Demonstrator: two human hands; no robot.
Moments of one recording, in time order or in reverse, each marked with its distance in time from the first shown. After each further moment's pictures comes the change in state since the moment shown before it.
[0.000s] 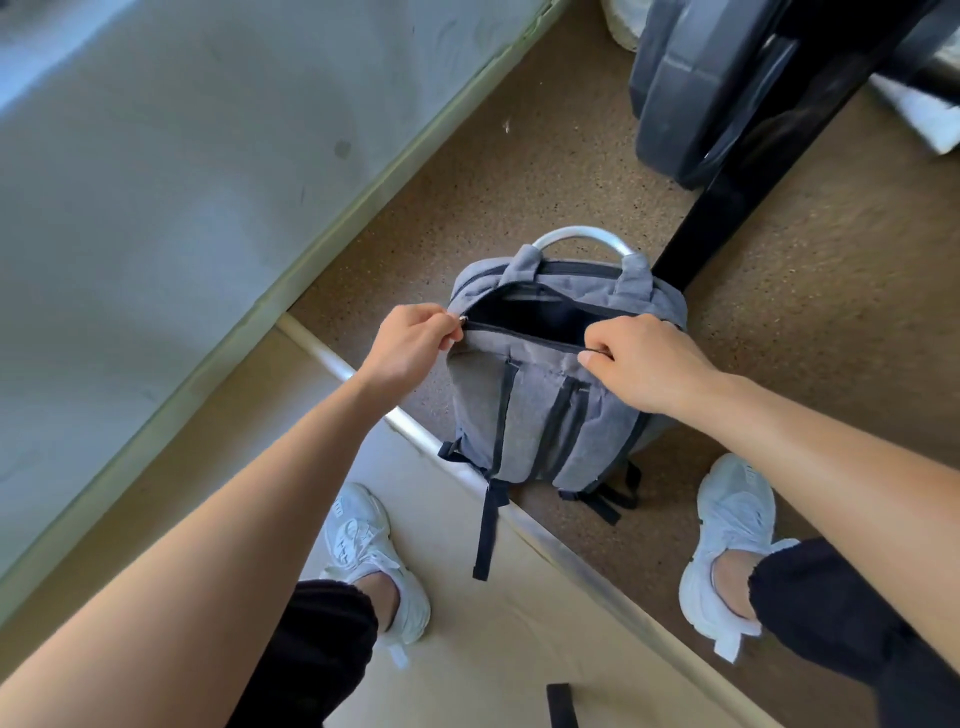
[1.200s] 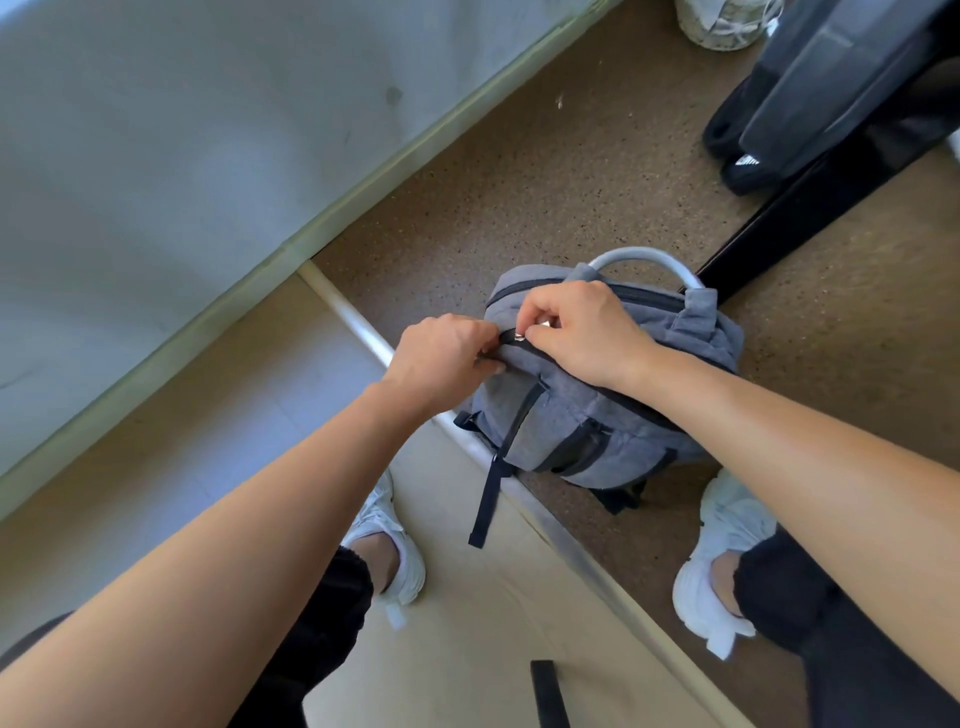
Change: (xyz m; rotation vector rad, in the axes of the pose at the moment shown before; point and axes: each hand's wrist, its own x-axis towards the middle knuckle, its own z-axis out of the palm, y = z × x) left_hand -0.031 -0.047 -0.007 0.812 -0.040 0.344; right_hand 0.030 -0.093 0.027 0.280 0.045 -0.272
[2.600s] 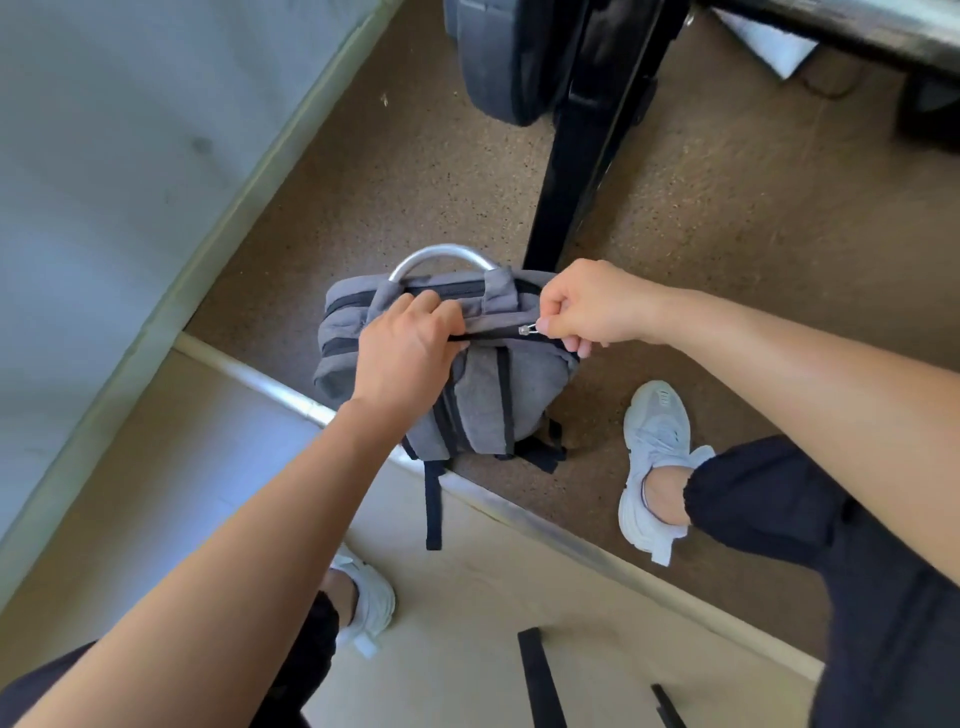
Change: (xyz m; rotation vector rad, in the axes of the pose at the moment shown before) left_hand 0.033 0.111 0.024 0.114 0.324 0.325; right_hand -0.096 0.108 -0.092 0.084 -0.175 0.424
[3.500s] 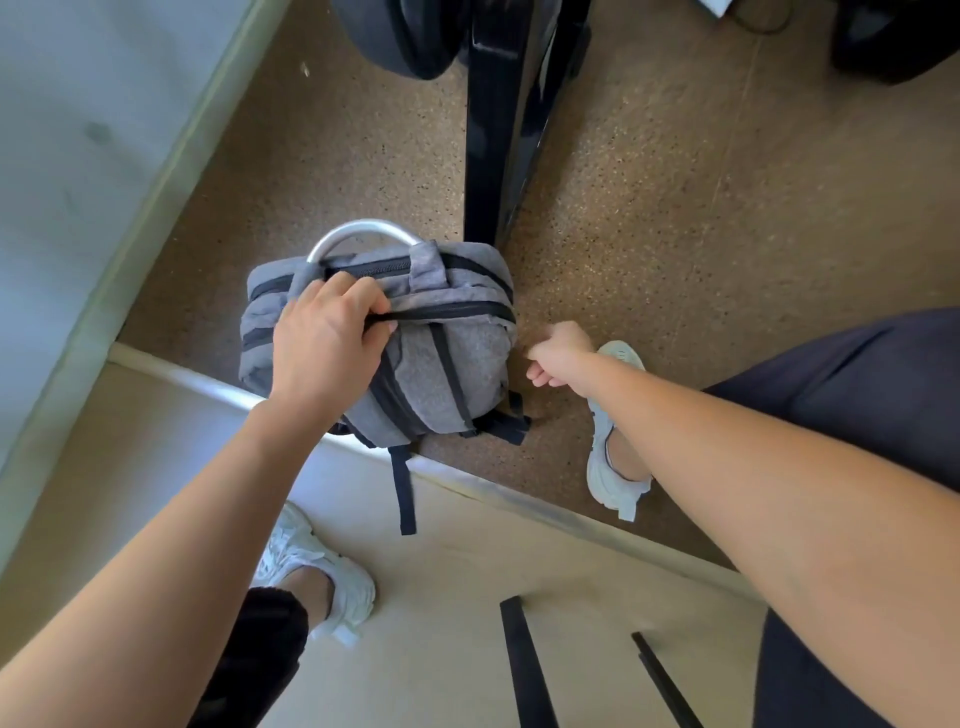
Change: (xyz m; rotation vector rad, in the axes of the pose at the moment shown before) left_hand -0.003 -0.005 -0.001 -0.078 -0.003 -0.050; right_hand 0.042 0.111 0.120 0.536 0.196 0.593
